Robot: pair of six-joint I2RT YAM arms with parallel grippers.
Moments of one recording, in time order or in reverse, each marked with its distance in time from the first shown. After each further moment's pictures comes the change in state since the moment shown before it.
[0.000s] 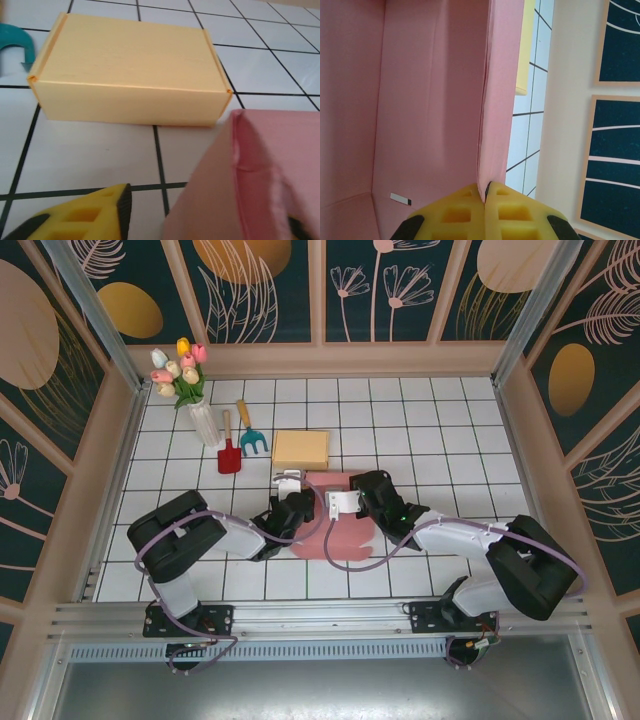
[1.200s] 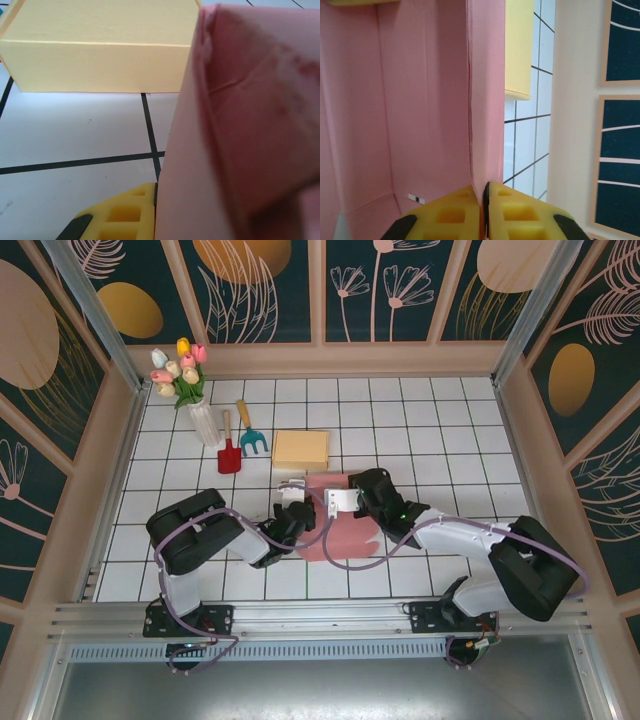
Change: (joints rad) left arm -0.030 0.102 -0.036 0.124 0.011 0.035; right arm 0.000 -0.016 0.026 -0.055 -0.046 0.082
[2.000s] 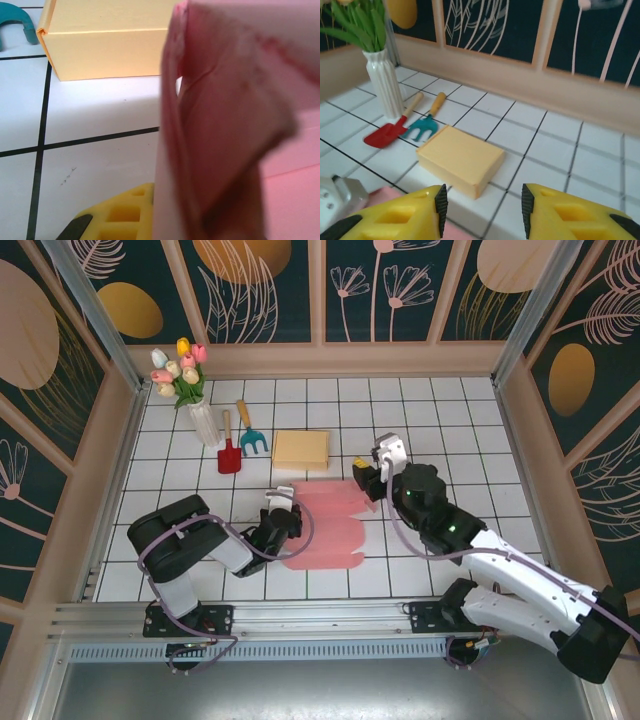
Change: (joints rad) left arm 0.024 -0.102 -0.161 0.082 0.073 0.092; right arm 0.019 -0.445 0.090 -0.195 -0.003 1.285
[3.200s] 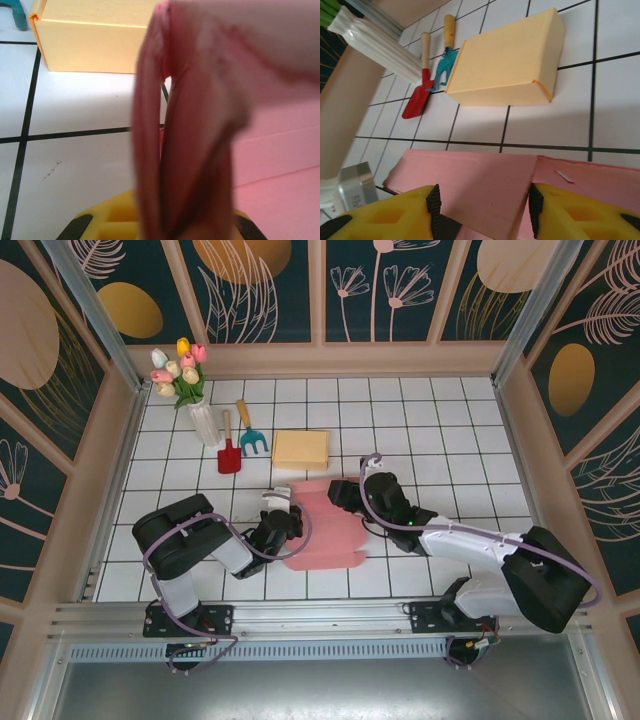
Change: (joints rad) left arm 0.000 0.029 -0.013 0.072 0.033 -0.091; right arm 0.000 0.368 -0.150 0.323 -0.184 0.636
